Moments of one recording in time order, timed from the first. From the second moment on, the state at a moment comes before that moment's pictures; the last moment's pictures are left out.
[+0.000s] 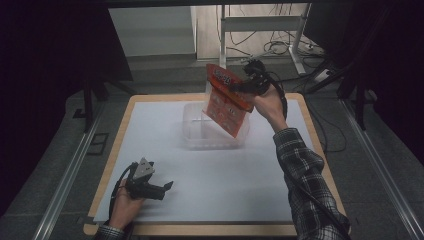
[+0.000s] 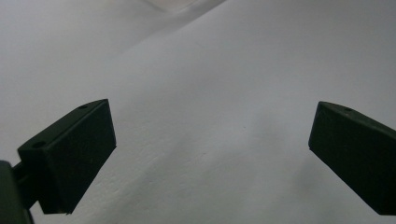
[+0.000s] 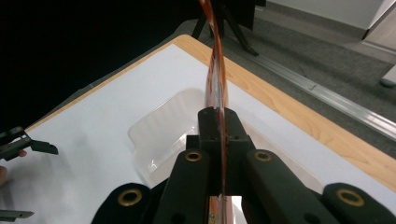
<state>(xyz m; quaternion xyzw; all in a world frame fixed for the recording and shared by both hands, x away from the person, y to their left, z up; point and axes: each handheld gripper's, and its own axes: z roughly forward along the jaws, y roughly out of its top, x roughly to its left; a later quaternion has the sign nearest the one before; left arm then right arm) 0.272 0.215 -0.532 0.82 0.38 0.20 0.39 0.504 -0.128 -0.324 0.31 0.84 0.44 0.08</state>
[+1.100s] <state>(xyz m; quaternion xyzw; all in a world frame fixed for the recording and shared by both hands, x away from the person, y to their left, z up) 0.272 0.214 -0.533 0.82 0.38 0.20 0.38 0.550 -0.145 -0.367 0.37 0.83 0.39 0.16</state>
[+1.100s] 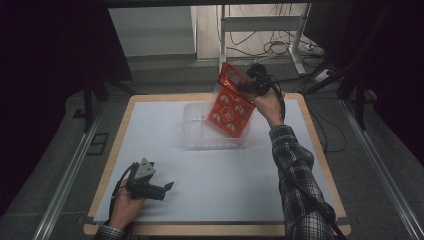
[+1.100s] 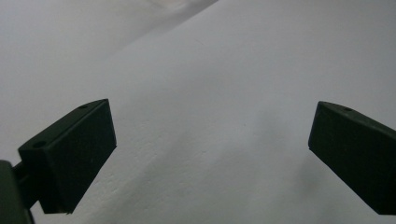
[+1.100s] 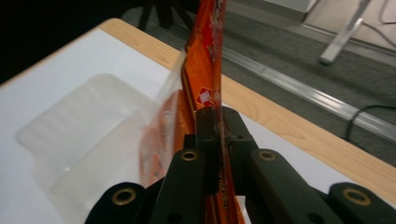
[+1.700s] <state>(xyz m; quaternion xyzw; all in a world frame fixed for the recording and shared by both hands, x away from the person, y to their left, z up) 0.272 0.213 -0.533 0.82 0.38 0.20 0.38 0.546 -0.144 -0.364 0.36 0.83 0.38 0.18</state>
